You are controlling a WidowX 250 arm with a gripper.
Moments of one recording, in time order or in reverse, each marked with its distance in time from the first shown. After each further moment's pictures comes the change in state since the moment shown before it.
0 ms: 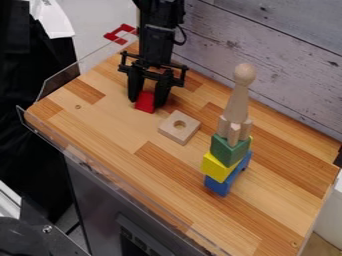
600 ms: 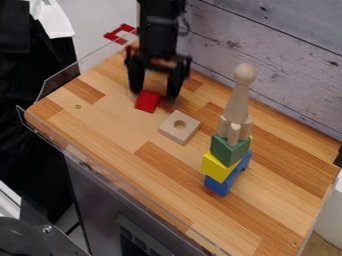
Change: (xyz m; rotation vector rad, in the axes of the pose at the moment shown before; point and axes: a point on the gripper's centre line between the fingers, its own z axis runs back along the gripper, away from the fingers) arm -0.017 -0.008 0.040 -0.060 -0.088 -0.036
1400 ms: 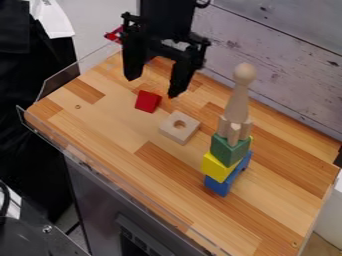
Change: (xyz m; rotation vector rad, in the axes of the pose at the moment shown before) arm -0.101 -0.045 0.038 0.110 -0.050 -0.141
